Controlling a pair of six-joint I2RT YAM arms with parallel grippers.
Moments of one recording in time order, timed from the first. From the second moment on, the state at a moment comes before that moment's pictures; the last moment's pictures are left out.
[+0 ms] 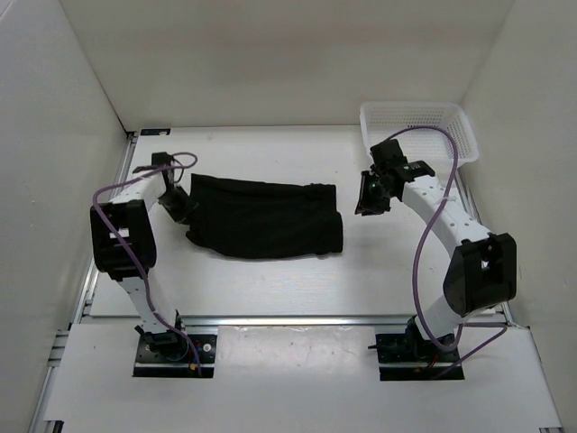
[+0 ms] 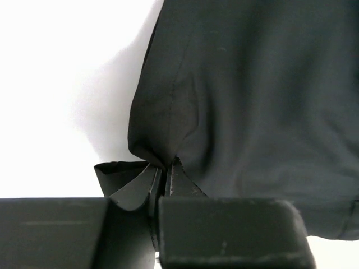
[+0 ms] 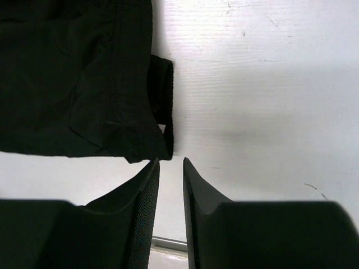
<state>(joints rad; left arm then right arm) 0.09 1.86 1.27 -0.79 0.16 -0.58 0.33 1.57 1.30 -0.82 -0.09 0.42</state>
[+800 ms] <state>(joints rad) -0.83 2.27 2.27 -1.16 0.01 -0.42 0.25 1.47 1.21 -0.83 -0.07 0.38</state>
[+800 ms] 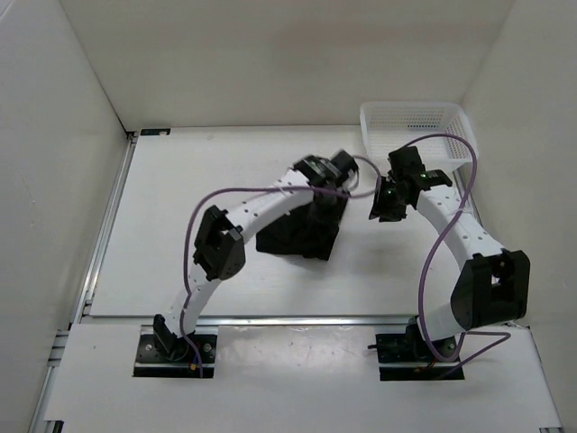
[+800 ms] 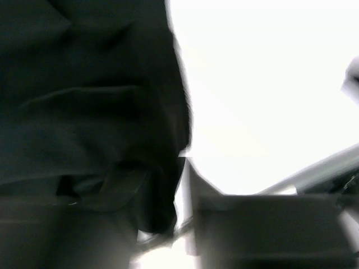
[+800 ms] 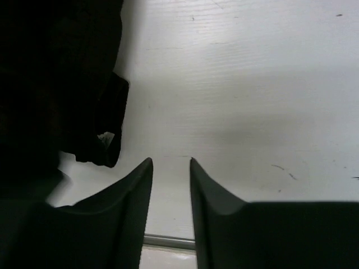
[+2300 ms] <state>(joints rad) -0.34 1.93 1.71 -1.02 0.17 -0.53 0.40 2.20 1.87 -0.74 -0.44 0.33</state>
